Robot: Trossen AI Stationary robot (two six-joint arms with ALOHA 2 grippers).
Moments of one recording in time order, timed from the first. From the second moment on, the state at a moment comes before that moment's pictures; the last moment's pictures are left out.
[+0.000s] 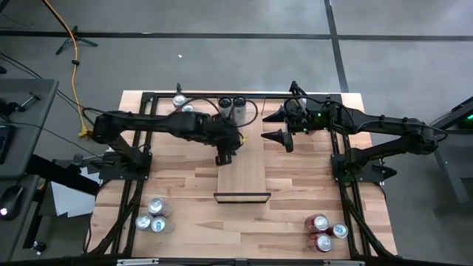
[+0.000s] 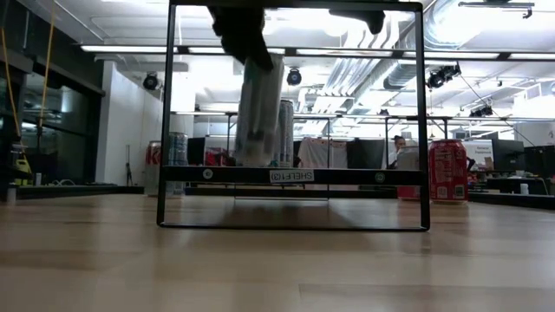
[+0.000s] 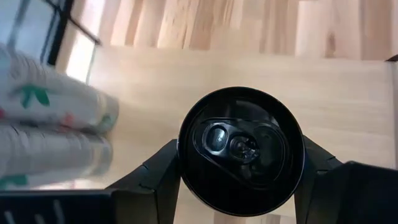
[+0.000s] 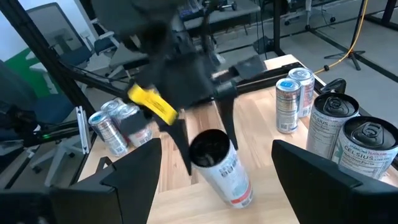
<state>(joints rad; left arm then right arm) 0.03 1.66 1.52 -0.86 -0.21 -0.04 -0.17 1.11 1.05 -0.22 -0.16 0.18</state>
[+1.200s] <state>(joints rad) 0.08 1.74 1.52 -0.73 -0.17 -0.25 -0.17 1.11 1.05 -0.27 -0.16 0.18</state>
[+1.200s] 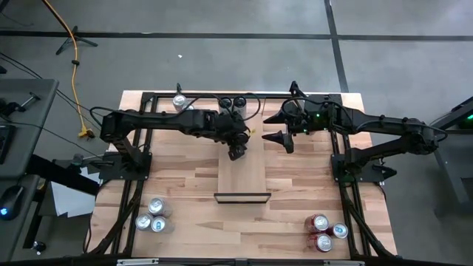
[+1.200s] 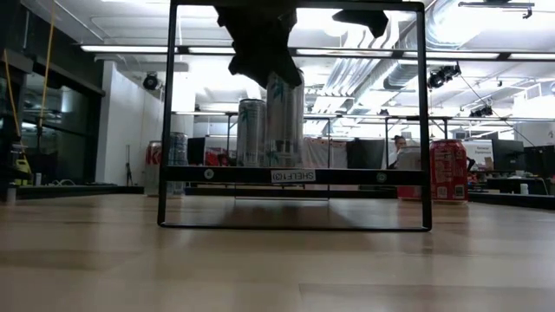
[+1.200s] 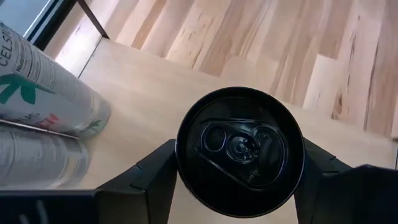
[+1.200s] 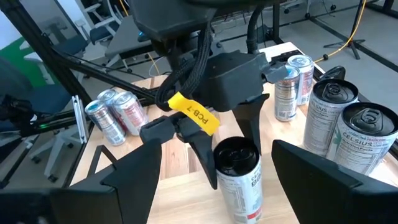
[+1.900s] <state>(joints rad) 0.09 1.74 1.51 -0.73 -0.16 -0.24 -0.17 1.11 1.05 -0.27 -0.16 0.18</state>
